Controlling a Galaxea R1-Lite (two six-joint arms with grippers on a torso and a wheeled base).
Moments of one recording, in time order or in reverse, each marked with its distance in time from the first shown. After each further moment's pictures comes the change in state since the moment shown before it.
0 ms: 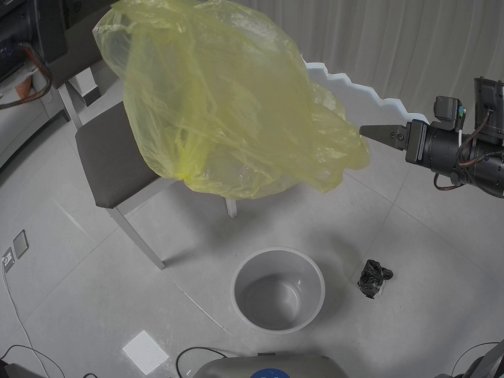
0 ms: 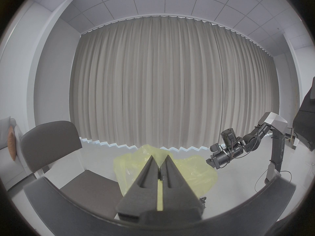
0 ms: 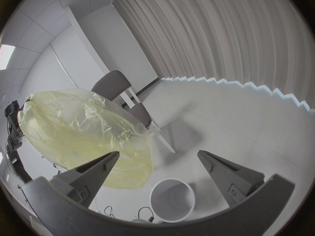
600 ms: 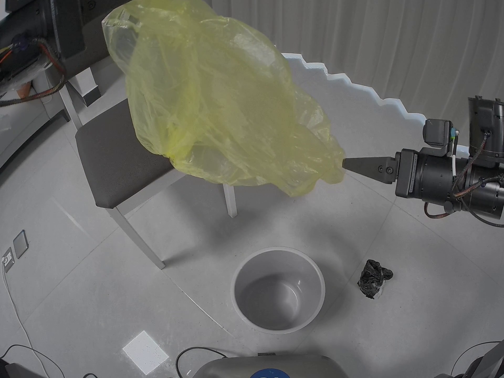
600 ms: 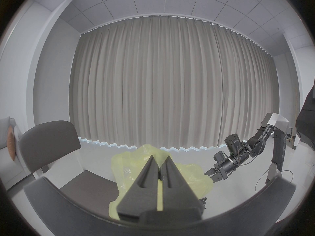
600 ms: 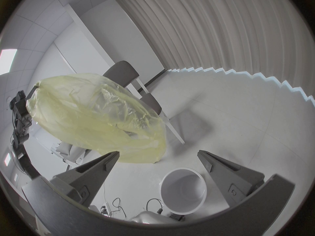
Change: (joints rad) left arm -0.001 0.030 -0.010 -0.021 0.001 0.000; right arm 0.098 -0.019 0.091 -0.001 0.020 0.030
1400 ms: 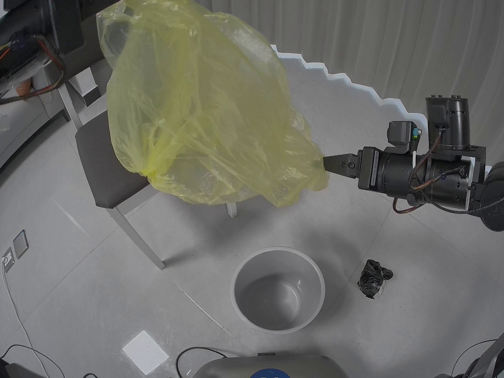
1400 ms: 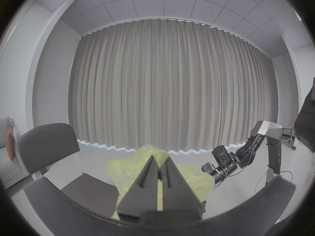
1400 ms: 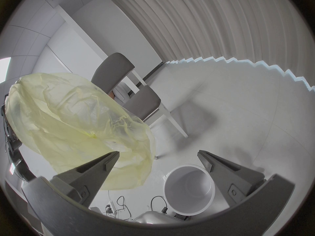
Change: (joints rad) left arm -0.001 -0.003 0.010 -0.031 -0.016 -0.001; right arm 0.002 0.180 -0.106 -0.030 0.022 0.067
